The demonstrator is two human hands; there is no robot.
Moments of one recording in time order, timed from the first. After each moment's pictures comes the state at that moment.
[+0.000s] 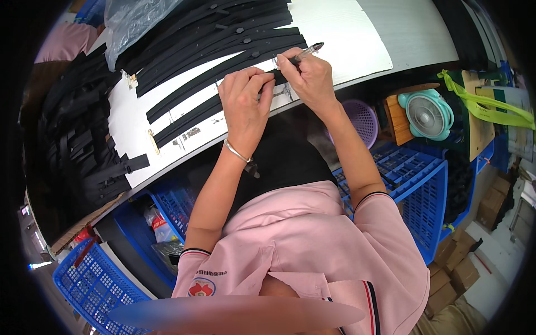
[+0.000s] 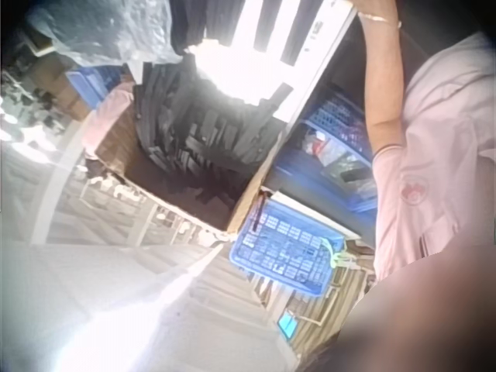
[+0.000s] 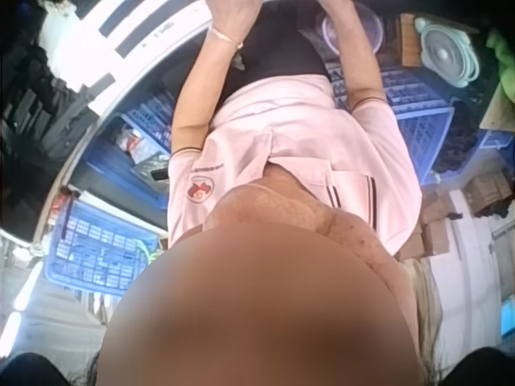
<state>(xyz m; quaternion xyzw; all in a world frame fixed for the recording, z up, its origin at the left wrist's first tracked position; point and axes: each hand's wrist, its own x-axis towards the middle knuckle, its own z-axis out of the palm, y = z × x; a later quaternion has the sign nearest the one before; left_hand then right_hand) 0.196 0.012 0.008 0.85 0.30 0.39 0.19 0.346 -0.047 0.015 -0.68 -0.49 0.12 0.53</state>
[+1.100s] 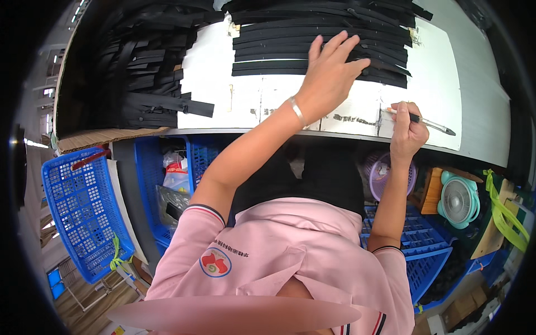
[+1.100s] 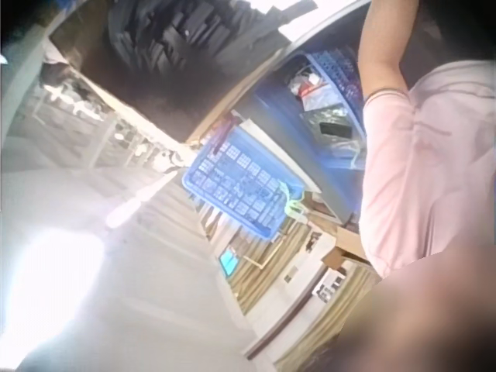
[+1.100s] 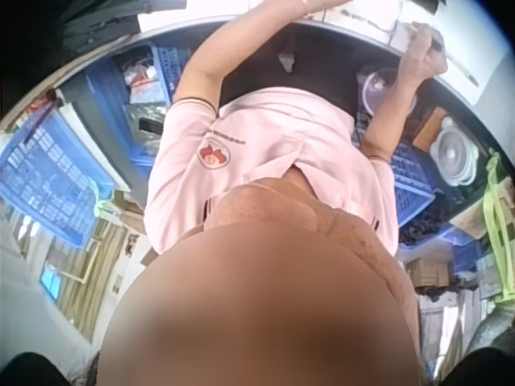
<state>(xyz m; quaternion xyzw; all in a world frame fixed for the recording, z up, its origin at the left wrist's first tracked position) 0.185 0.081 0.009 0.89 0.29 0.33 0.13 0.350 -0.061 -0.007 -0.66 -0.42 0.13 0.60</state>
